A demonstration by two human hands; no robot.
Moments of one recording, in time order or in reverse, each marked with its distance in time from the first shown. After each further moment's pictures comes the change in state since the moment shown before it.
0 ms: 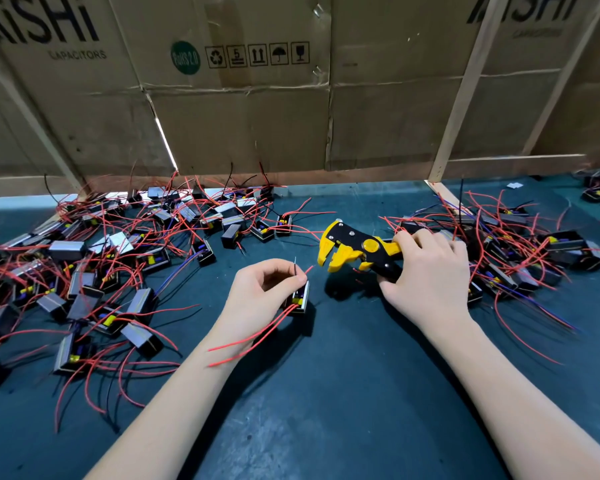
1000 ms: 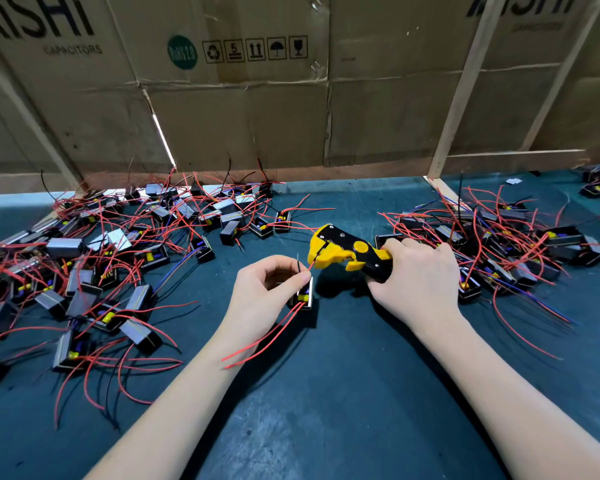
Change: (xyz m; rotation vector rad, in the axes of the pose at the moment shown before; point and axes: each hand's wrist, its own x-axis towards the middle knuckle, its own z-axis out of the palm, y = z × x) left_hand -0.002 -0.007 0.005 -0.049 0.017 0.040; right_hand -0.003 -0.016 -0.008 -0.022 -0.149 0.000
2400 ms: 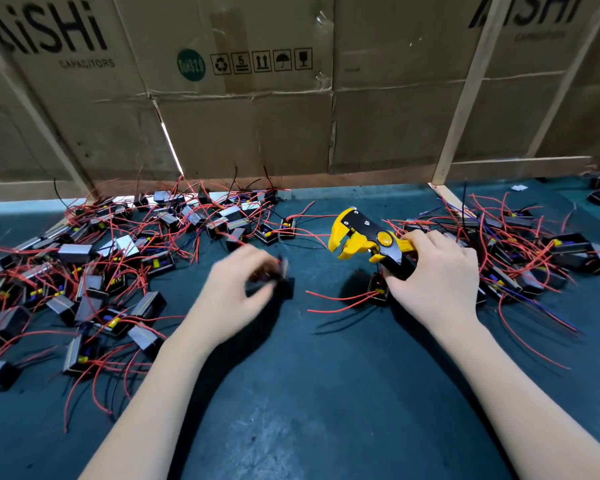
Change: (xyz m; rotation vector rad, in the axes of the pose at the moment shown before) left_hand 0.014 0.010 -0.052 0.830 -0.088 0.549; right_hand 0.004 0.018 0.004 0.207 0.211 0.081
